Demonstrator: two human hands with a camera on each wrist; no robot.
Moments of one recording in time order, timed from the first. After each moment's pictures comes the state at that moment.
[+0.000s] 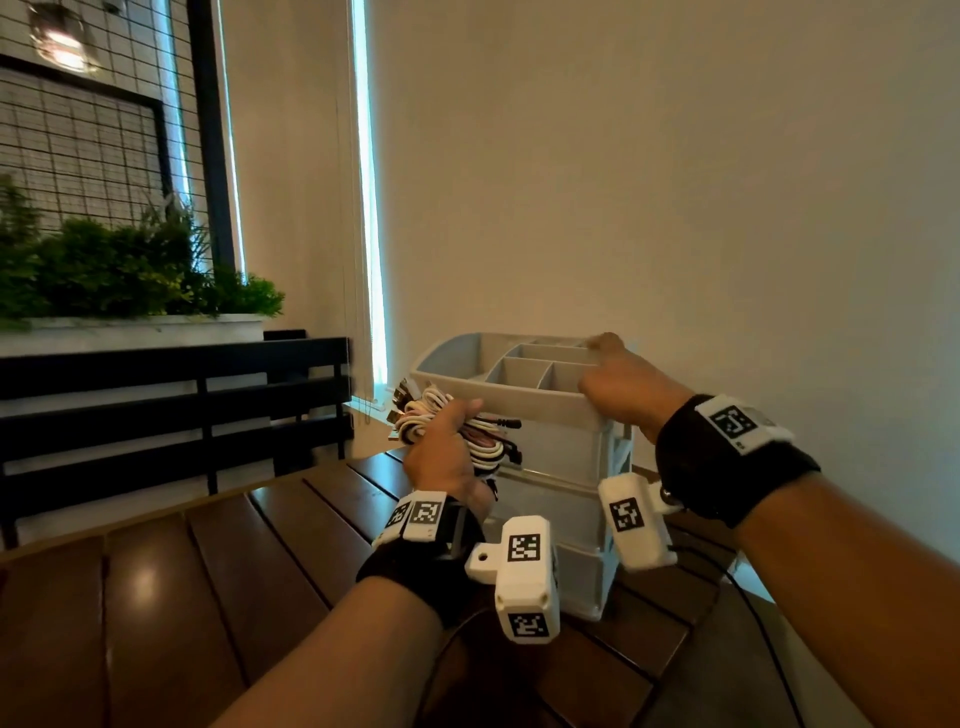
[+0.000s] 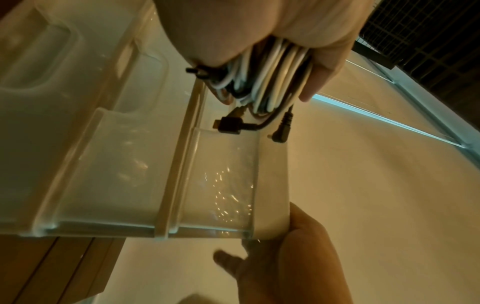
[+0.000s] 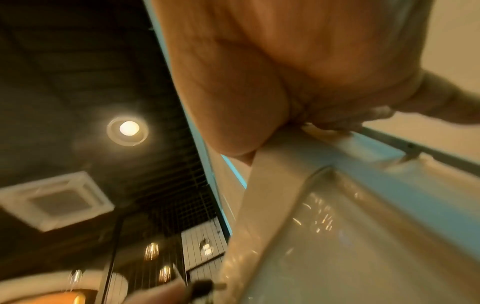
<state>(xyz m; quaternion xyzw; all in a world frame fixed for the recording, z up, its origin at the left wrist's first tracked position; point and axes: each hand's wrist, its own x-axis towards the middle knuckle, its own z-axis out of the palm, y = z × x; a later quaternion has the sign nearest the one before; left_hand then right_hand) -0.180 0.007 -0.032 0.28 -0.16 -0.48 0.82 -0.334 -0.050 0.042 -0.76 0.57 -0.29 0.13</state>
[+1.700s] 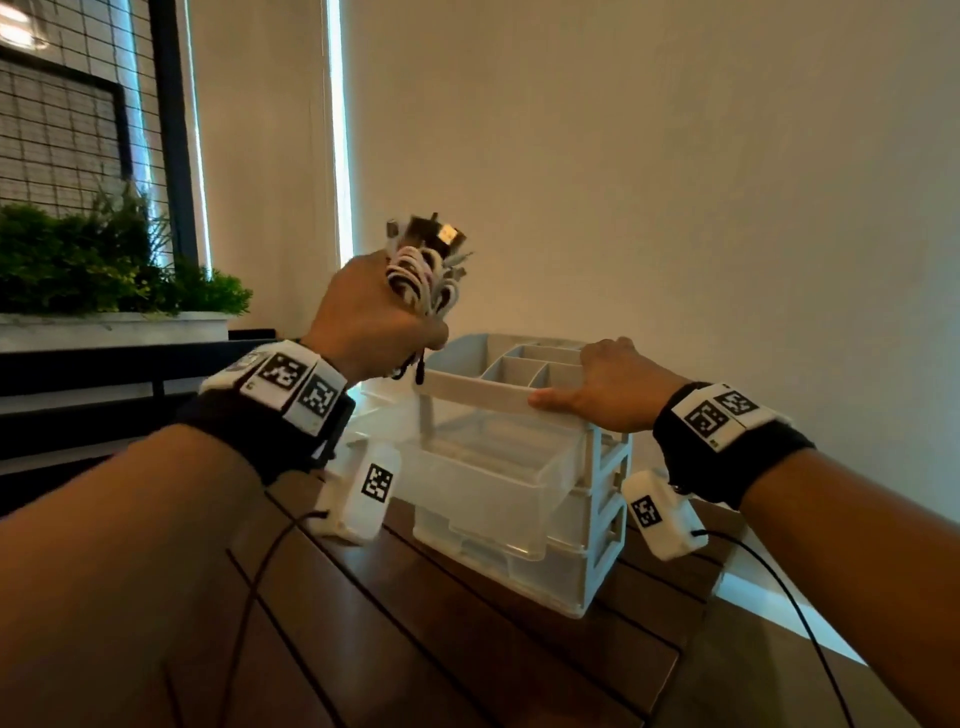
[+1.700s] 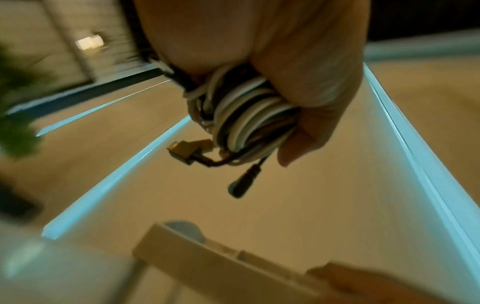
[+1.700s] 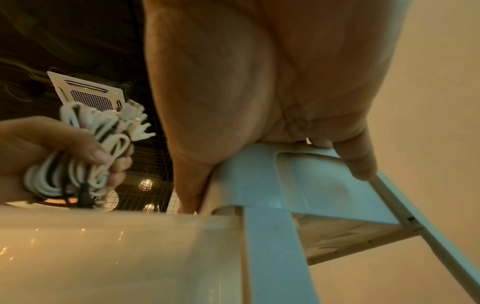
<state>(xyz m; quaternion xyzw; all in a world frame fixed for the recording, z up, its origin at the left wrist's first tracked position) -0.115 0.029 0.087 0.53 -0.64 0.05 0.55 -0.347 -0.066 0.055 -0.83 0.53 -0.16 -0.08</state>
